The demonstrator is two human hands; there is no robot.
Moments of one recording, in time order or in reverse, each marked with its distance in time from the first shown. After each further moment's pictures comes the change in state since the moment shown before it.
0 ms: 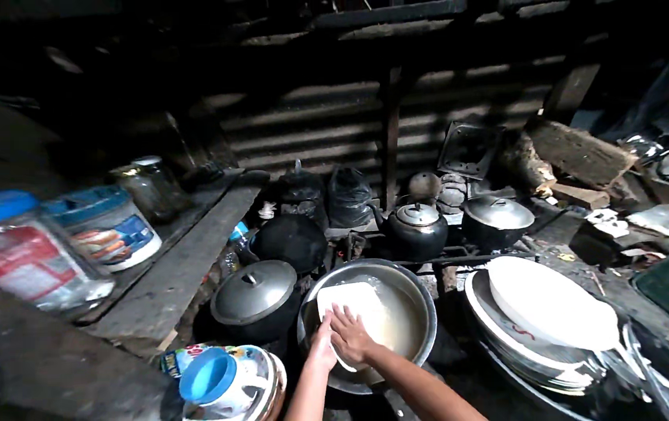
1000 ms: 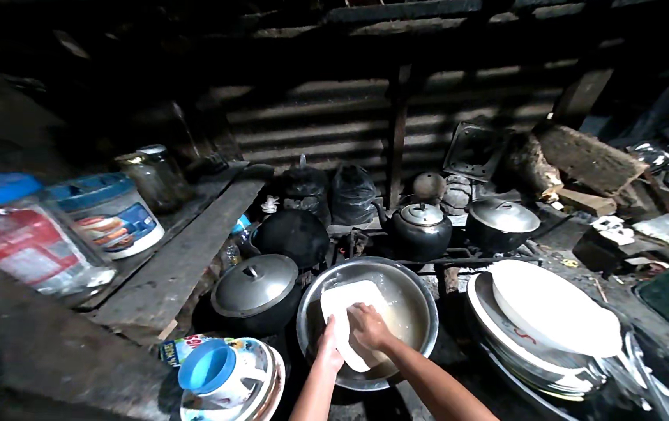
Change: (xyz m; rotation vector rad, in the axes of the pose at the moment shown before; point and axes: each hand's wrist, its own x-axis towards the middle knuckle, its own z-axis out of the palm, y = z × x) left_hand -0.009 -0.020 0.013 -0.080 0.091 -0.018; right_hand -0.008 0.030 -0.027 -0.003 0.055 0.078
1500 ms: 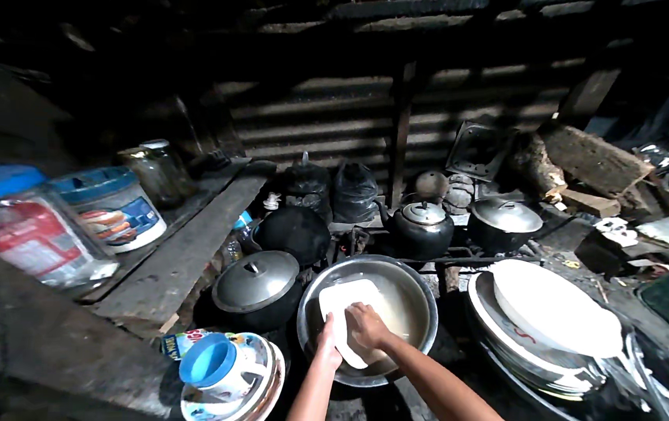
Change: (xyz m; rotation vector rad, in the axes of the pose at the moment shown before) left_hand 0.002 0.000 -0.004 0.033 0.046 0.005; right_hand 0.002 -0.006 -0.001 -0.030 -0.064 0.016
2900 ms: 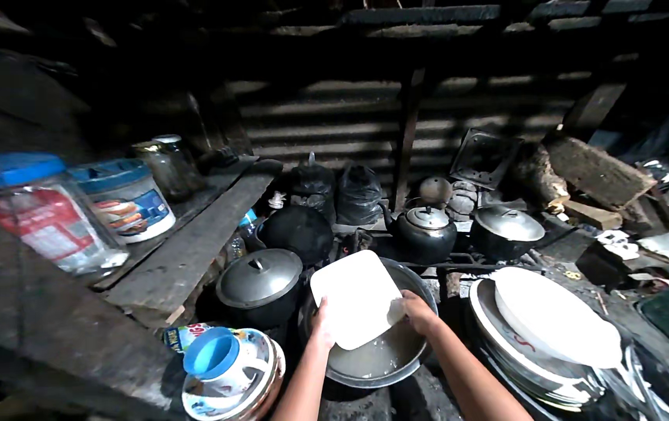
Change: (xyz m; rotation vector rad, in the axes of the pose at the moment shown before) left_hand 0.031 0.021 0.003 -0.013 0.012 0.134; right_hand -0.027 0.045 -0.062 0.884 0.296 0.417
